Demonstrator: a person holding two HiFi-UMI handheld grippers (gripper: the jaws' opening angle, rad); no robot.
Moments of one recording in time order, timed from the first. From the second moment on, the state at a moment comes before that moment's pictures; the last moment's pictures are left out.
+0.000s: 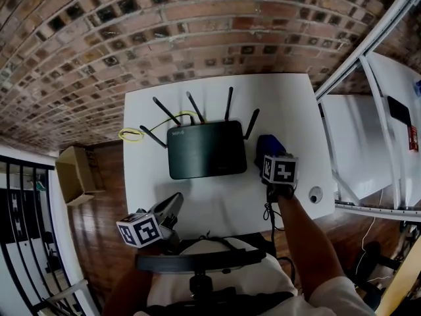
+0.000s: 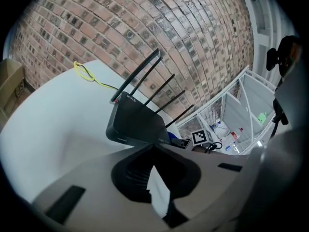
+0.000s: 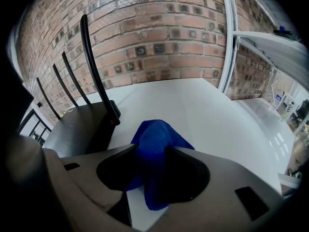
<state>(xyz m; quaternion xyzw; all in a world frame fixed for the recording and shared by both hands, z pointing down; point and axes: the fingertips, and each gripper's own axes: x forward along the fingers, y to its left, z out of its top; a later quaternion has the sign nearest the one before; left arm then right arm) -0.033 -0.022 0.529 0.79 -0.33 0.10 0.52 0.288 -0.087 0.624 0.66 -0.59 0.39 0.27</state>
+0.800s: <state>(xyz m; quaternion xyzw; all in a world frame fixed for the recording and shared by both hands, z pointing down) -0.033 -0.018 0.528 0.79 -0.32 0.08 0.52 0.284 -0.087 0.627 0.65 -0.60 0.36 0.29</state>
